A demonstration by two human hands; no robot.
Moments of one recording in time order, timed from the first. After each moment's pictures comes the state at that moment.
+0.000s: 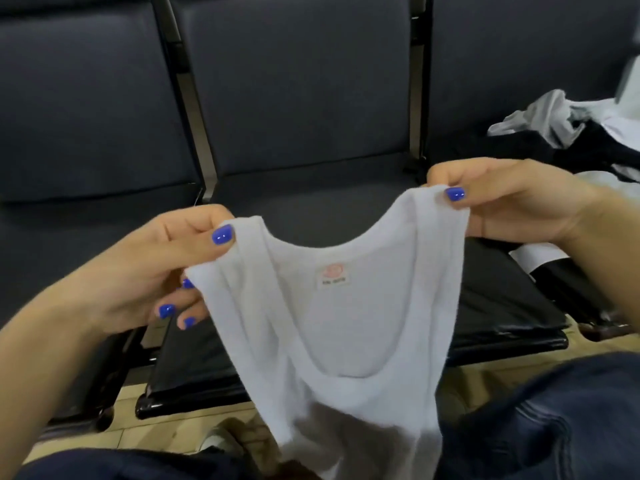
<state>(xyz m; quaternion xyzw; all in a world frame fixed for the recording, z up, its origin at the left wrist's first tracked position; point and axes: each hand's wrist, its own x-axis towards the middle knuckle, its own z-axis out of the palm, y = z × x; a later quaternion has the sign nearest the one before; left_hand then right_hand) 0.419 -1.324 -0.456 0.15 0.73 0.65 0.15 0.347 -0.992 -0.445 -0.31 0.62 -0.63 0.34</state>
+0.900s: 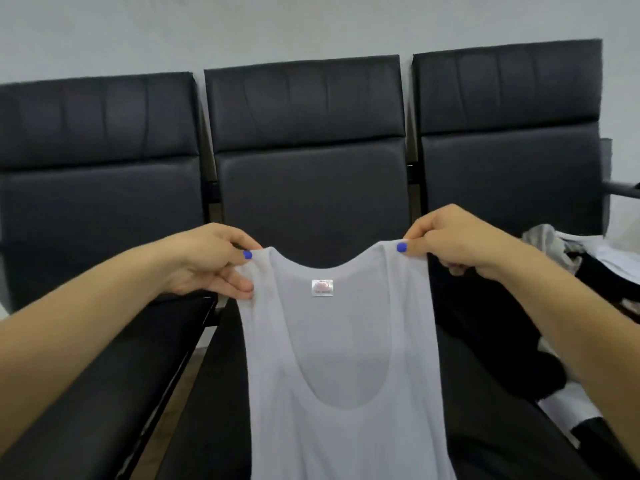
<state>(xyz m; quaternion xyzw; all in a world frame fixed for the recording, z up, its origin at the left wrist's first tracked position) 0.293 -1.308 -0.360 -0.07 0.87 0.49 0.05 0.272 -1.027 -0.373 -0.04 0.91 -0.41 -0.03</state>
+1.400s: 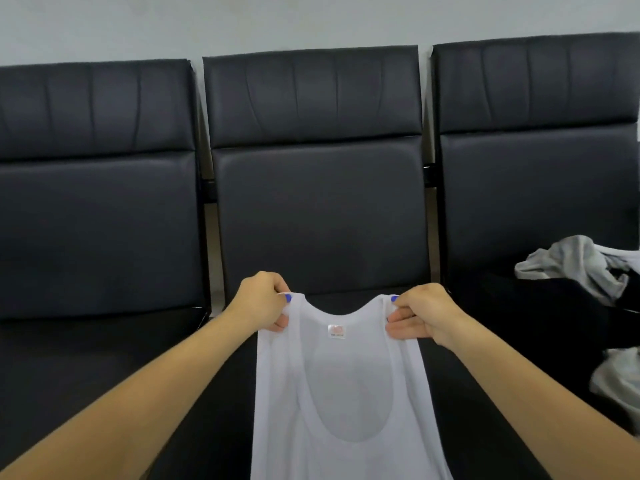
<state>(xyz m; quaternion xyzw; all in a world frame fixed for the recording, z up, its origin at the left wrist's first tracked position) 0.196 -1.289 -0.459 -0.07 0.92 0.39 -0.05 0.177 -1.059 -0.479 0.15 0.78 -0.61 0.06</state>
